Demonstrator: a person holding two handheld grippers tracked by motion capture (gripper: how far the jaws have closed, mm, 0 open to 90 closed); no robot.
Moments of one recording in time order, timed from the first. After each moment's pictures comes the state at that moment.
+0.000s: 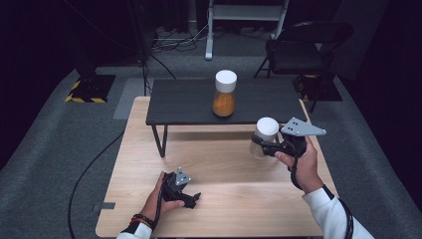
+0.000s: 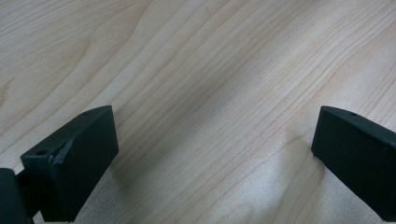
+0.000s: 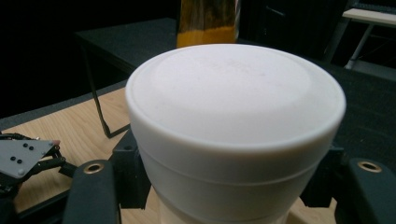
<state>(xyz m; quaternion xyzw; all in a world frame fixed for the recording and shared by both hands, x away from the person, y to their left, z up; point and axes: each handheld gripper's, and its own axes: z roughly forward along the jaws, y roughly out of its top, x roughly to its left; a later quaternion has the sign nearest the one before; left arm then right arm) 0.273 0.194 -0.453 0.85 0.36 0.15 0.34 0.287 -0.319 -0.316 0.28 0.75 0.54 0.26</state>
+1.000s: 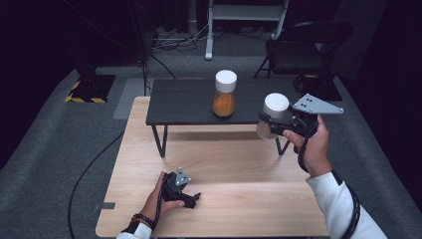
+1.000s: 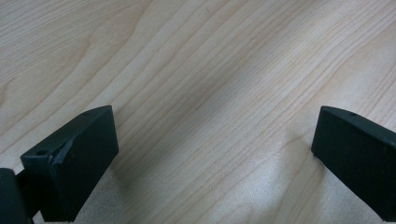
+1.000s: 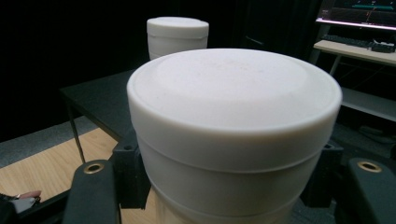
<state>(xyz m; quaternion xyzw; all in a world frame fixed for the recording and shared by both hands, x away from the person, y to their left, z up) 0.273 0.193 -0.453 0.85 0.36 0.15 0.34 0.294 -0.320 -0.267 0.29 0.72 0.56 0.29</state>
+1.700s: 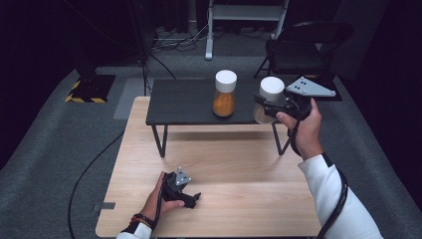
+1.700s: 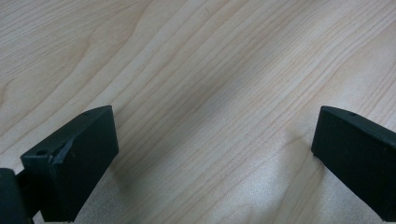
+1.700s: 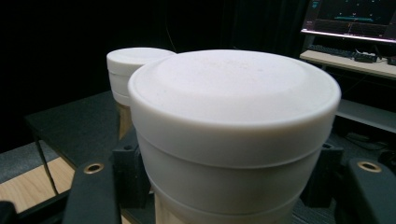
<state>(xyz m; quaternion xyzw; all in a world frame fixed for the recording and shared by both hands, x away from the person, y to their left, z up) 0.274 0.193 -0.453 0.85 0.36 0.15 0.34 0.326 -0.303 -0.259 0.30 0.70 0.56 0.31</state>
